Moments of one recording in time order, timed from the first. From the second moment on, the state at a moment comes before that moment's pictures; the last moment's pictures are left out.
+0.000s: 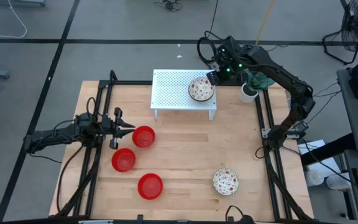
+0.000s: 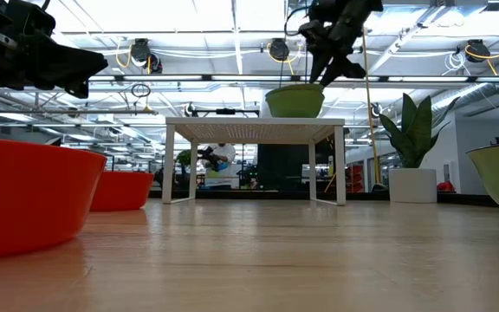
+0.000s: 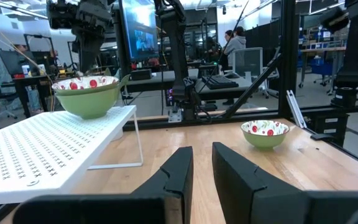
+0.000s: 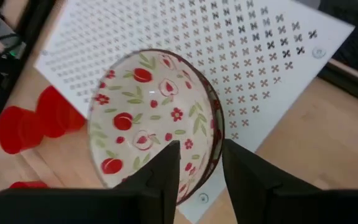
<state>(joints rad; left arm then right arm) 0.19 0.05 0.02 0.13 0.23 0.07 -0.70 1.64 1.76 -1.16 -0.26 0.37</state>
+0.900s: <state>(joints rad) 0.19 0.05 0.02 0.13 0.23 0.07 -0.17 1.27 1.34 -1.07 -0.21 0.57</state>
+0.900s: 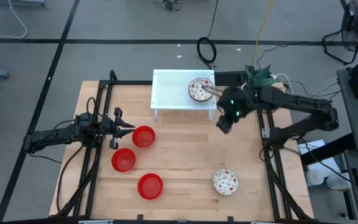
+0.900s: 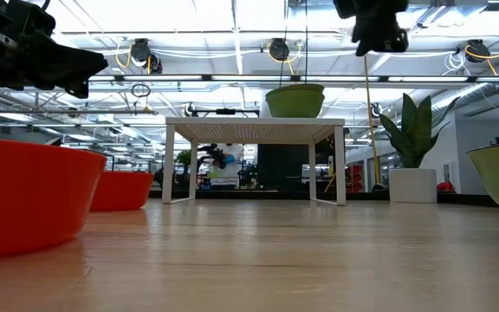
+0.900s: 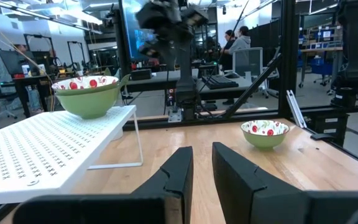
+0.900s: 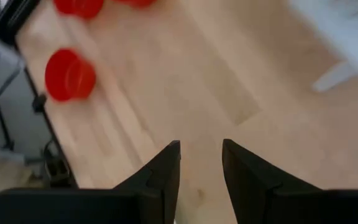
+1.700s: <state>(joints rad) 0.19 0.05 0.02 0.13 0.23 0.07 0.44 1.16 0.89 -0.17 -0.08 0.67</state>
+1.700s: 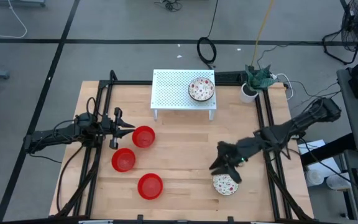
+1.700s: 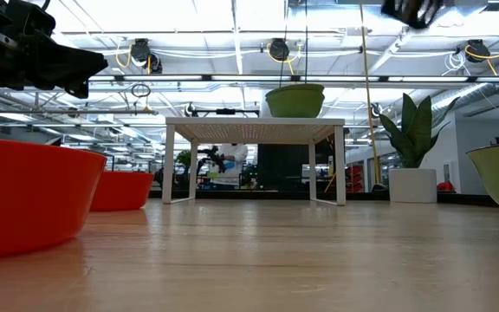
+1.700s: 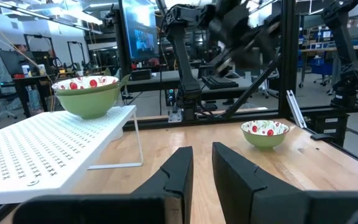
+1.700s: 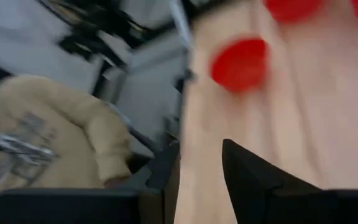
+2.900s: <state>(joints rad) 0.19 0.05 0.02 0.13 0.23 0.07 0.62 1.69 1.39 -1.30 0.06 1.03</state>
